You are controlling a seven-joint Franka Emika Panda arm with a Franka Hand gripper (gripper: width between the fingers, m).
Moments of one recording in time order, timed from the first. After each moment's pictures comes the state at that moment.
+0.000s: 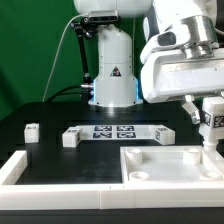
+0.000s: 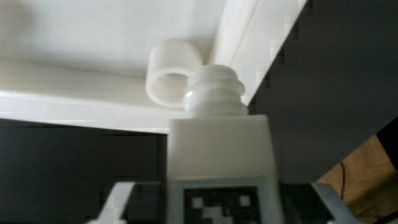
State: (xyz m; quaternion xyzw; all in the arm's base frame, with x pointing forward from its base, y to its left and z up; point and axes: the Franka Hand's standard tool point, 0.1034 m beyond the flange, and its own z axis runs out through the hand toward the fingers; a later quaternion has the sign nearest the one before) arm 0.596 0.127 0.106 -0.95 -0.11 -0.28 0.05
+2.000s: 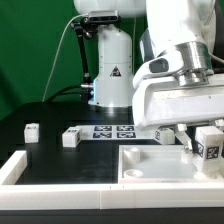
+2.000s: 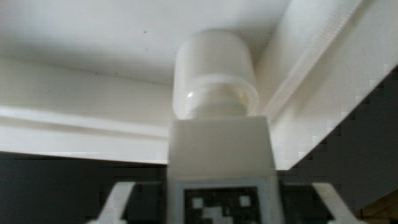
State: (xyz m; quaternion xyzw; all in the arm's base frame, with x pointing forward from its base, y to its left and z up) arm 0.613 0.110 0.066 -0.95 -0.11 -0.28 0.04
